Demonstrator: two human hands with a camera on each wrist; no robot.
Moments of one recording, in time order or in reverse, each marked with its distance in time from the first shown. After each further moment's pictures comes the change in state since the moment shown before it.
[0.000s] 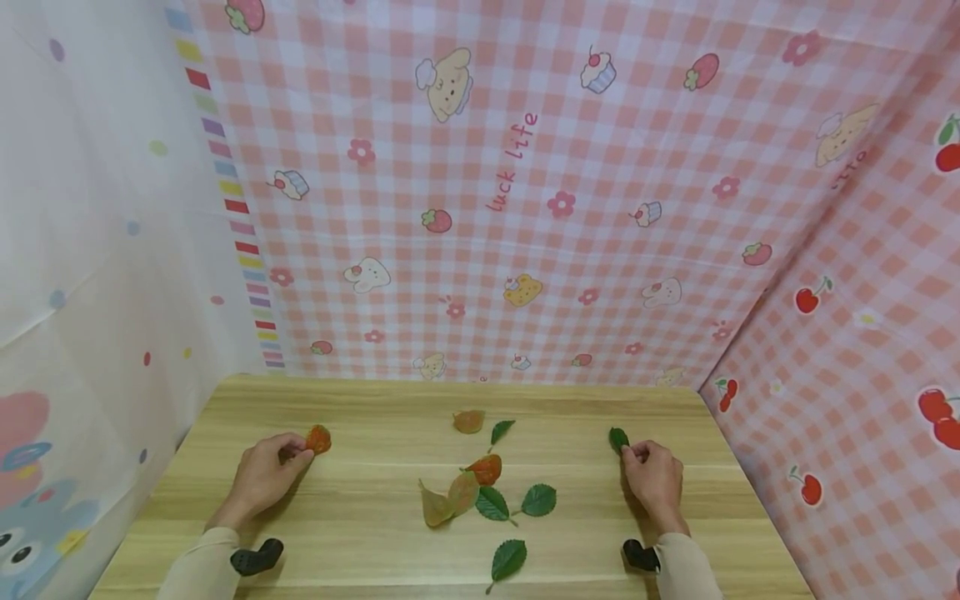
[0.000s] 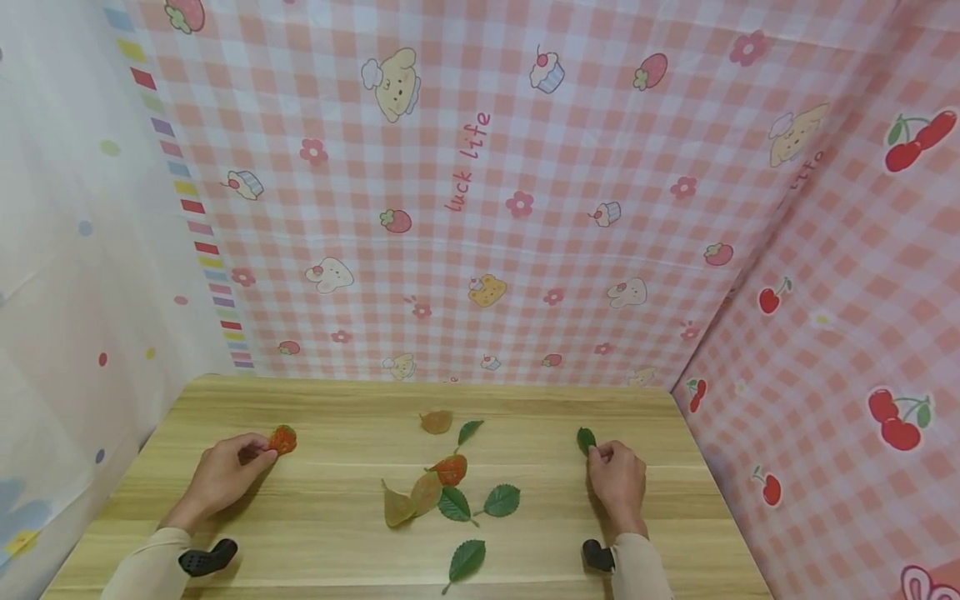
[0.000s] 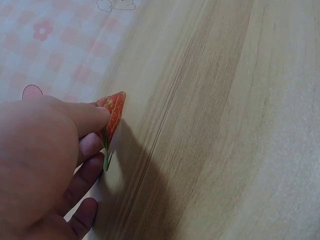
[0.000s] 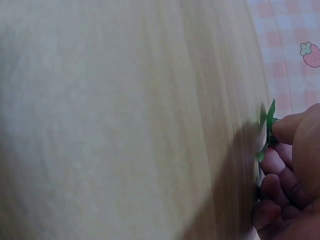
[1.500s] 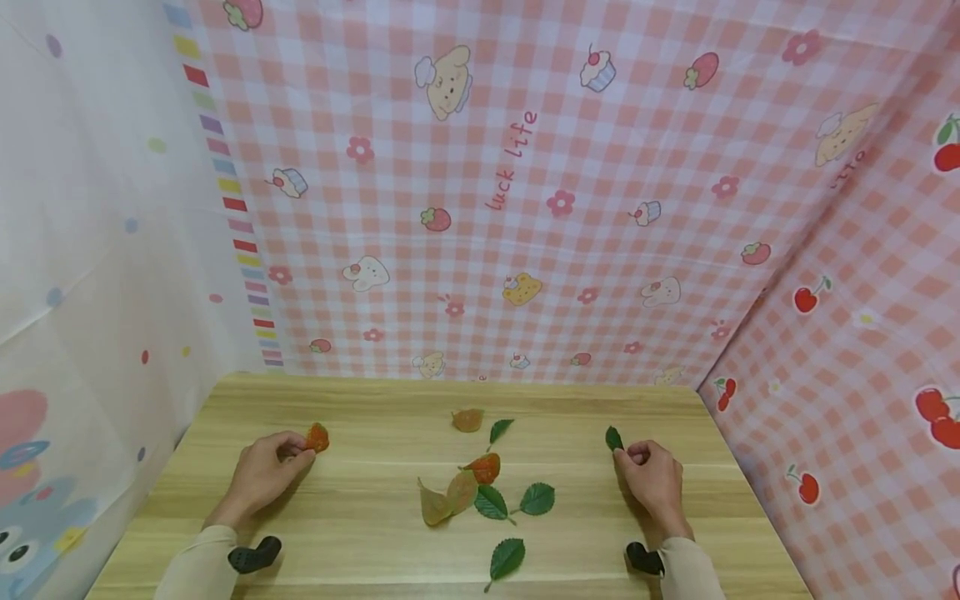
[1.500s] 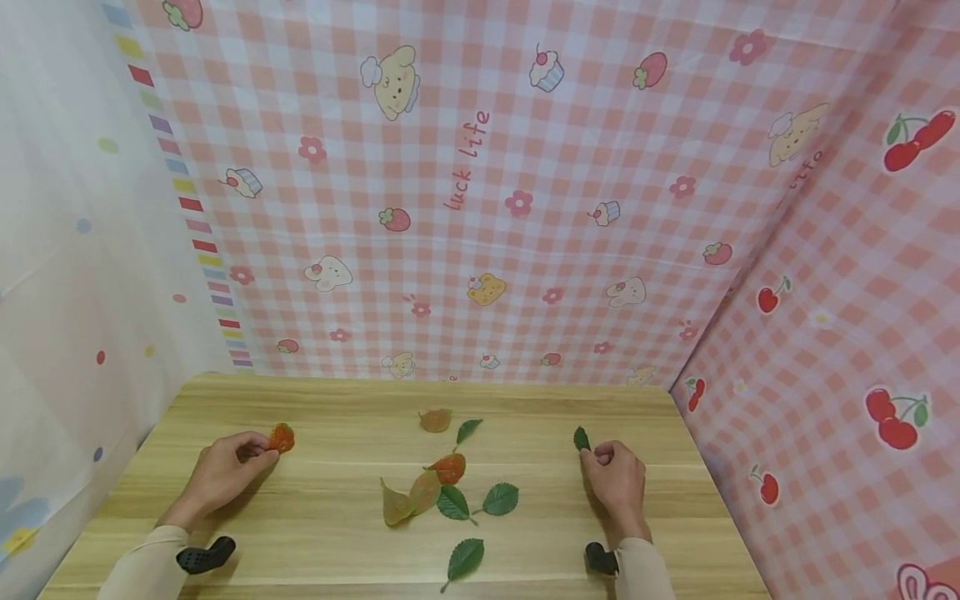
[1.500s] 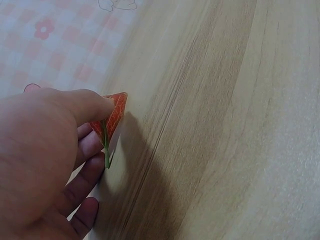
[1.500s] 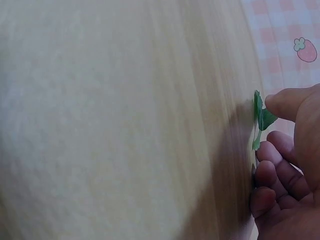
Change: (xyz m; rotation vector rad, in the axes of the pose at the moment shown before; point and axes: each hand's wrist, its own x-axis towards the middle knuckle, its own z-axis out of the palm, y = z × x) left_hand 0.002 -0.003 0.000 -0.026 -0.039 -0.029; right_hand -0.005 0.003 -0.007 0.052 -0.074 0.002
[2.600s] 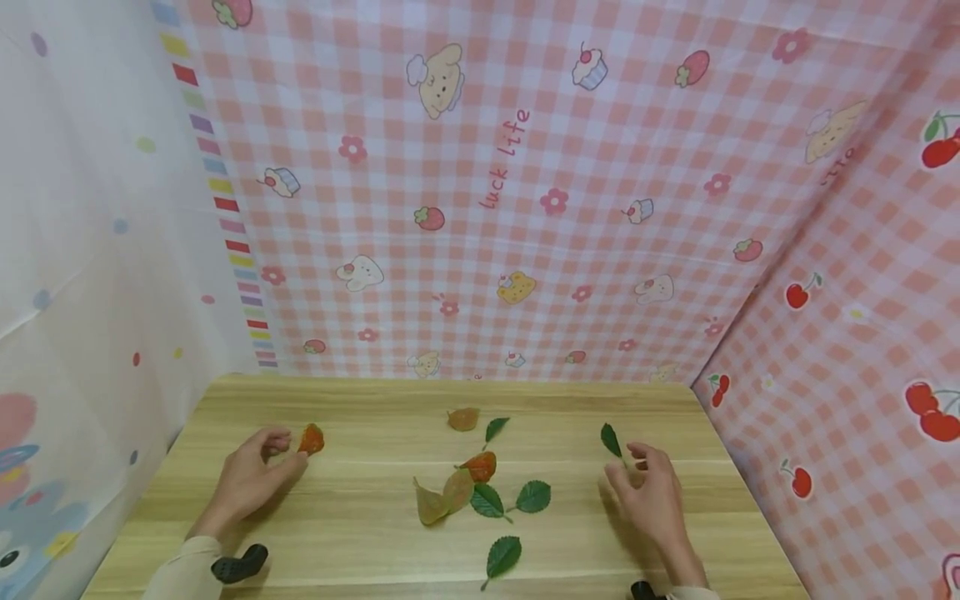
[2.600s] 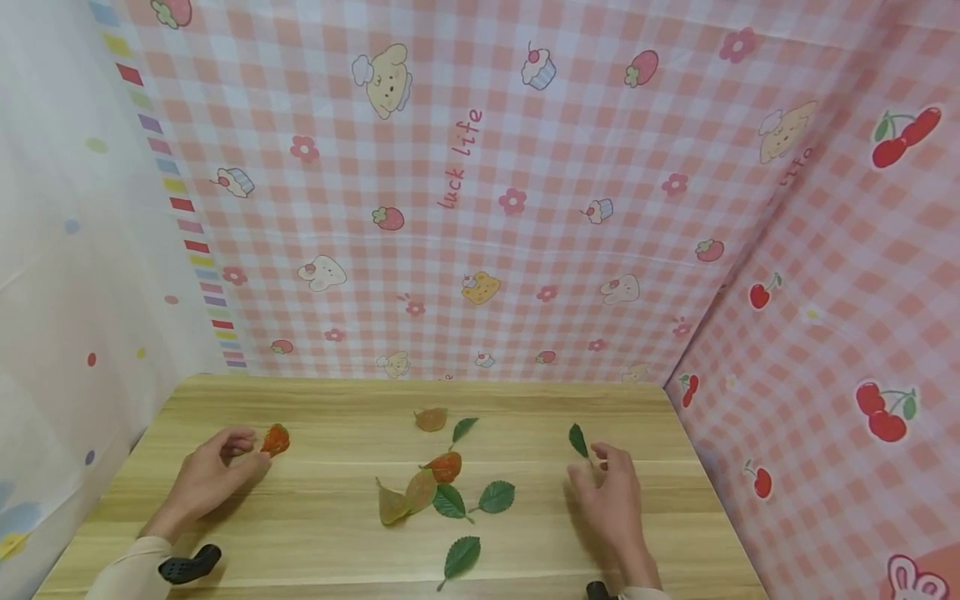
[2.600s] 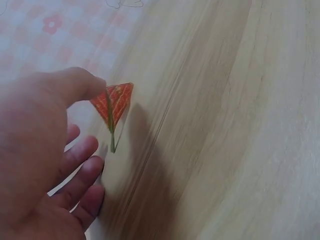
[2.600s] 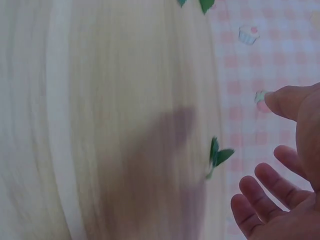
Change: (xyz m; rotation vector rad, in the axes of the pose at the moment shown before) left_hand -0.007 -0.003 -0.008 -0.087 -0.020 -0.060; right_hand -0.053 -0.023 -0.014 0.048 0.067 -0.223
